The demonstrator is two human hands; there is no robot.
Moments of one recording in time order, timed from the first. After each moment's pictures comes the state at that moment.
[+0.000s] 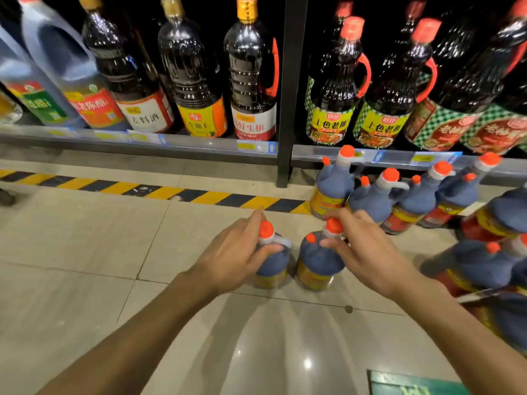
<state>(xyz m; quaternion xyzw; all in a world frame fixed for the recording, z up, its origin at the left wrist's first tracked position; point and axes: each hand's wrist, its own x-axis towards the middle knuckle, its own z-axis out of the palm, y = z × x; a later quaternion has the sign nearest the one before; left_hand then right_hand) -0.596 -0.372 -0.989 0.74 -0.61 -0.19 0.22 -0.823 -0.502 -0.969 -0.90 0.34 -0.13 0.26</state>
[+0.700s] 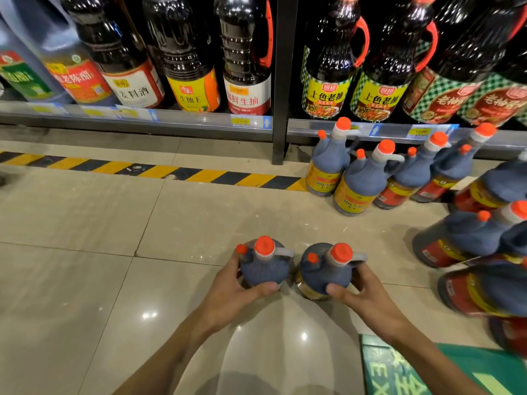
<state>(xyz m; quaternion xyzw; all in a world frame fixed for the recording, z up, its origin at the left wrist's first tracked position) -0.641 -0.293 -1.061 0.68 -0.34 -0.48 0.44 -0.894 -0.424 -1.060 -0.62 0.44 -0.16 0.63</state>
